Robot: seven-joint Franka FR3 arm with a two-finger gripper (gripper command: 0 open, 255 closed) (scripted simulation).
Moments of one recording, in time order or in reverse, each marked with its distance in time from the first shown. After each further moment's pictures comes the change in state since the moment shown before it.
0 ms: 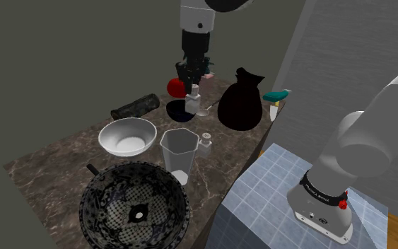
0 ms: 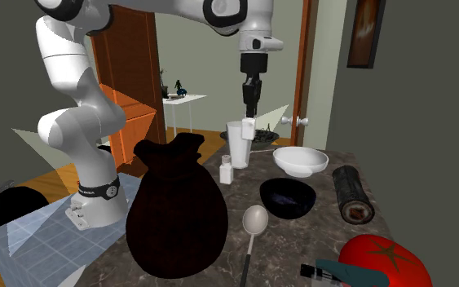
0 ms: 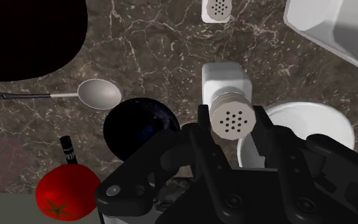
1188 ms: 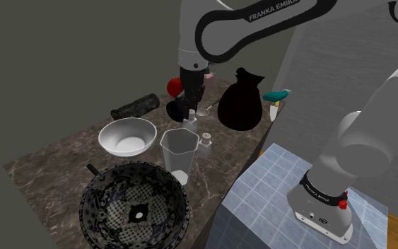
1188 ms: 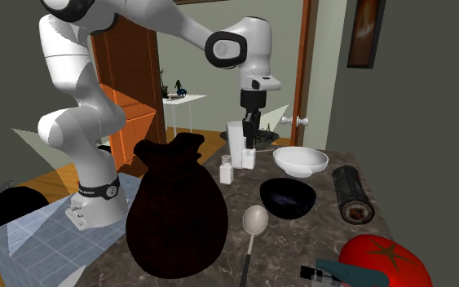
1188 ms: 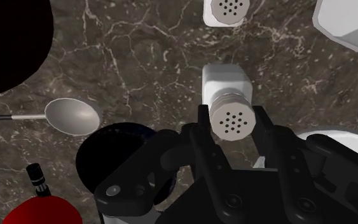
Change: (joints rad) arm 0.004 0.058 0.013 -0.191 -0.013 0.247 0.010
